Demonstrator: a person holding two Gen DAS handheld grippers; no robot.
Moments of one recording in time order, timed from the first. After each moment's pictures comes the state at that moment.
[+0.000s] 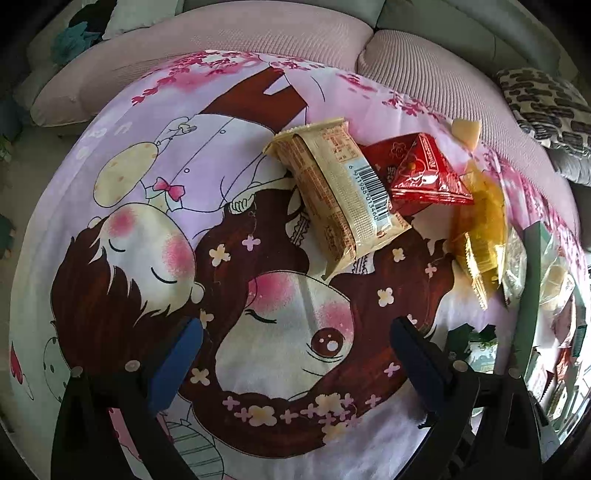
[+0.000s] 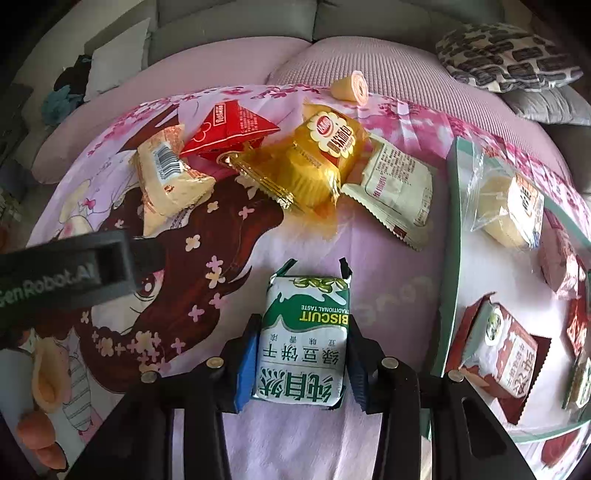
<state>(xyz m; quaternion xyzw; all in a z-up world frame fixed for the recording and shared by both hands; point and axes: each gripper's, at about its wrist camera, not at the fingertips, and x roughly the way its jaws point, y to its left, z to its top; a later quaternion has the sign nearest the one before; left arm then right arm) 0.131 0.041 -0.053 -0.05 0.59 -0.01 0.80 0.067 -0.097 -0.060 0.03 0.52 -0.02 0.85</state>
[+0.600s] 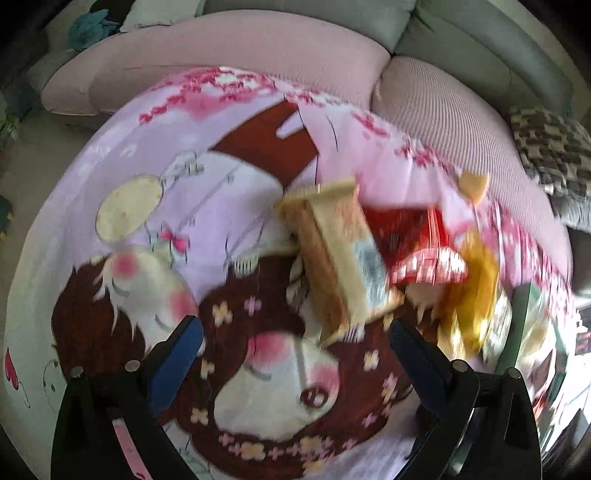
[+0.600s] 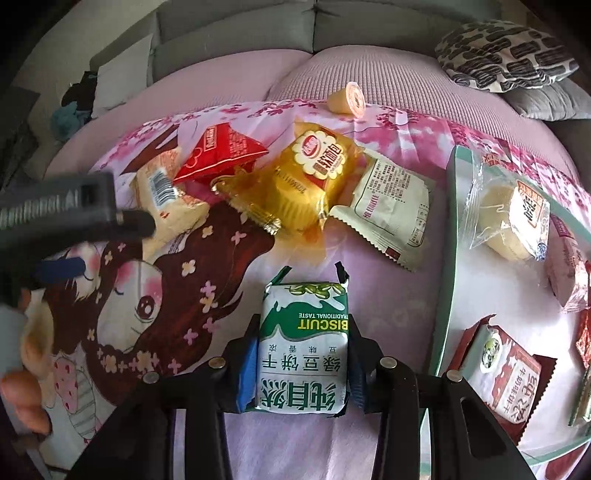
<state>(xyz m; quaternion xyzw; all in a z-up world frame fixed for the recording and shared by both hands) 0.178 0.056 -0.033 -0.10 0.57 0.01 0.82 0.073 -0.111 -0.061 0.07 0.50 0.00 0.86</state>
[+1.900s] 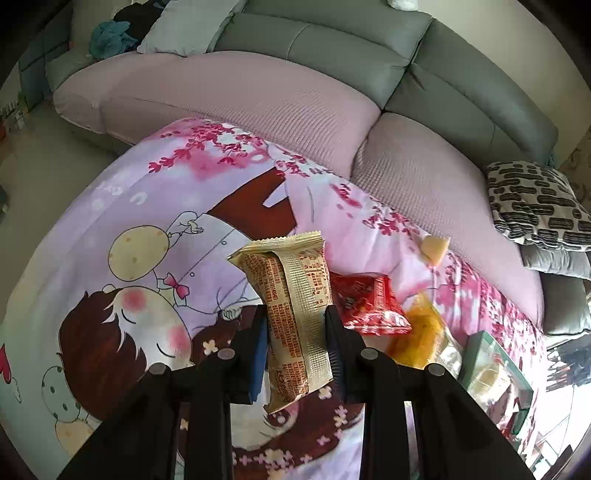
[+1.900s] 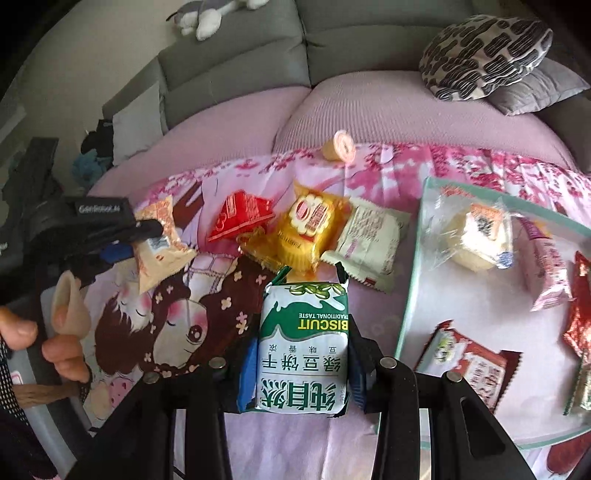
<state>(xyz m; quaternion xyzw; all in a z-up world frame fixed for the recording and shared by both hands) 0.163 0.062 0.027 -0.16 0.50 0.00 0.85 0.041 -0.142 -0.009 0.14 0.44 0.02 0.88</state>
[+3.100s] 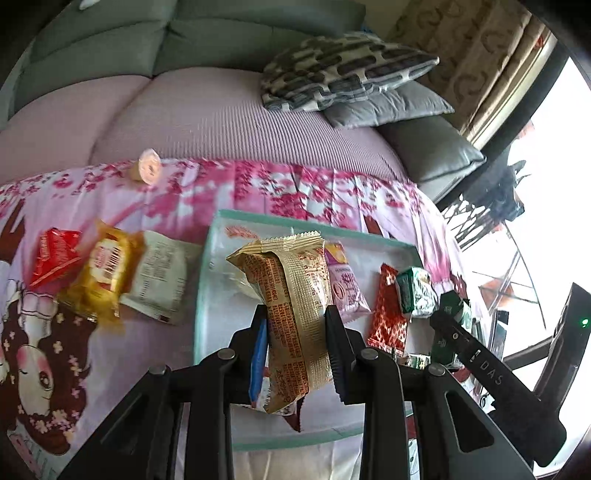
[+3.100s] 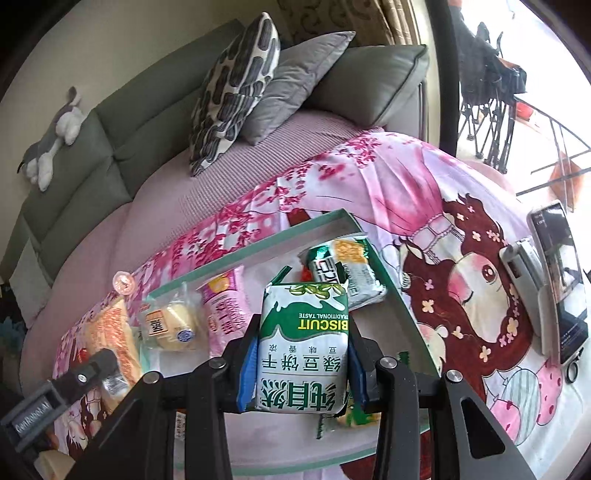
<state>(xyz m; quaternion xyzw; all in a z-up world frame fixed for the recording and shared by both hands) 0.078 -0.178 0.045 -0.03 0.51 -0.31 0.80 -0.062 -0.376 0.012 0.29 0.36 -0.26 0.85</state>
